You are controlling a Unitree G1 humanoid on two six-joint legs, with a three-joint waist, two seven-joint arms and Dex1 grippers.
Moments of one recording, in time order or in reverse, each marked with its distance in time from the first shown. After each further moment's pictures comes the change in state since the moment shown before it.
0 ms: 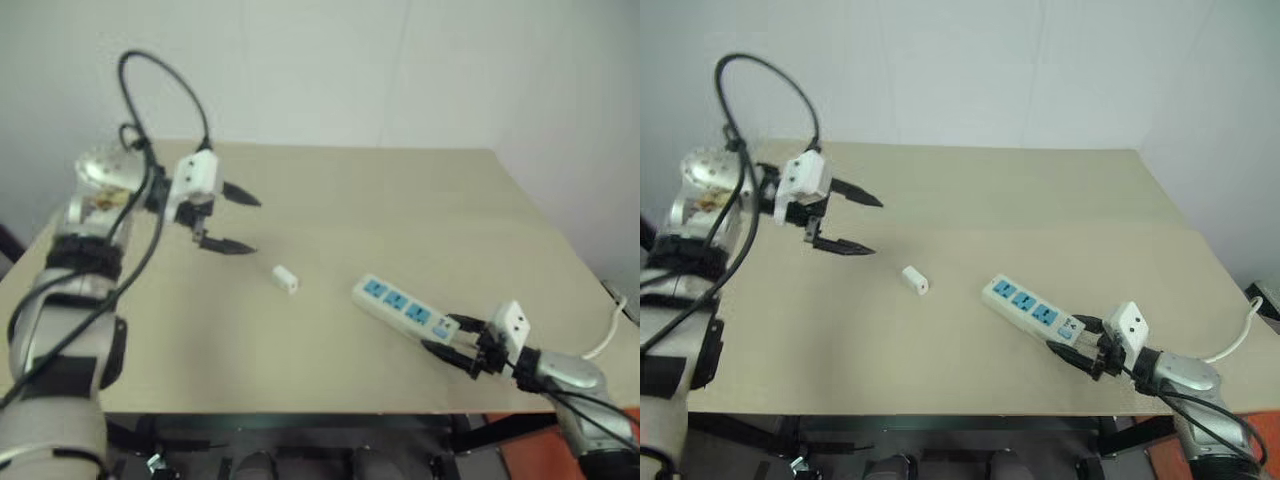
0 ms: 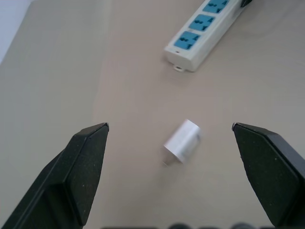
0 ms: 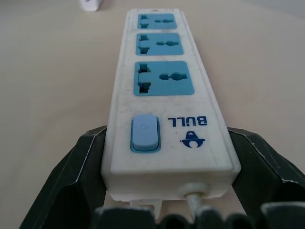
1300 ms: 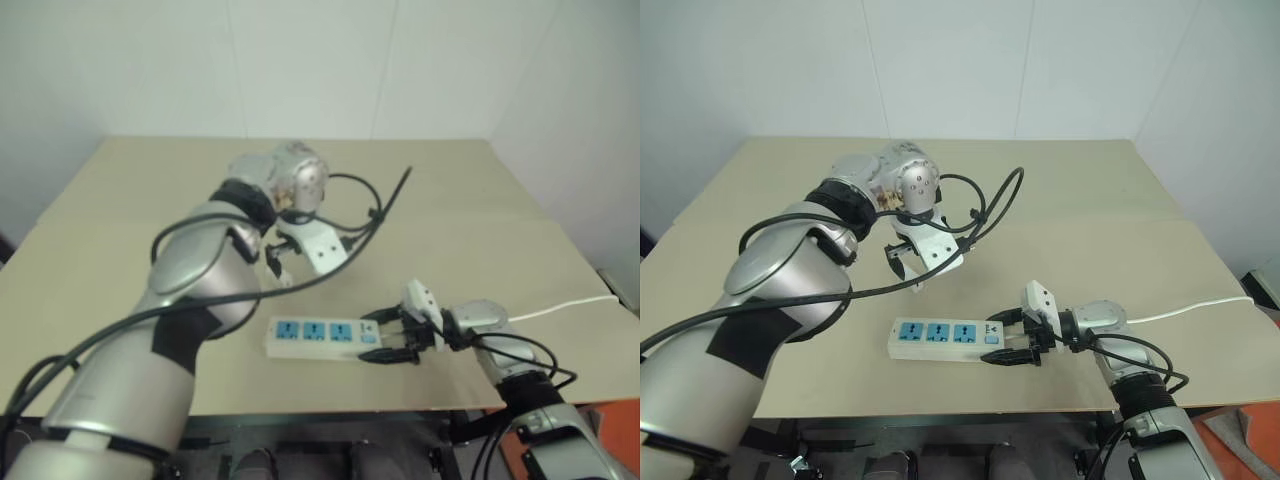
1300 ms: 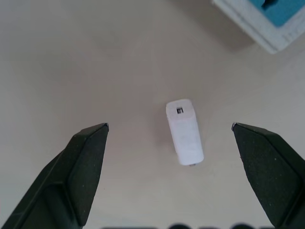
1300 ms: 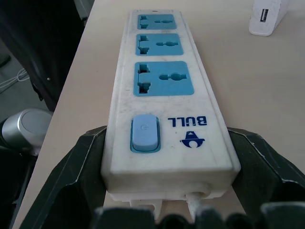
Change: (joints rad) left arm -0.395 -0.502 -0.592 0.470 0.622 -0.484 0.075; right arm -0.437 0.176 0.310 0.220 -0.112 0.036 0.360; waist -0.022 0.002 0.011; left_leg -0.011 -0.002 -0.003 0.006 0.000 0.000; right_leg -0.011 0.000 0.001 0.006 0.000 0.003
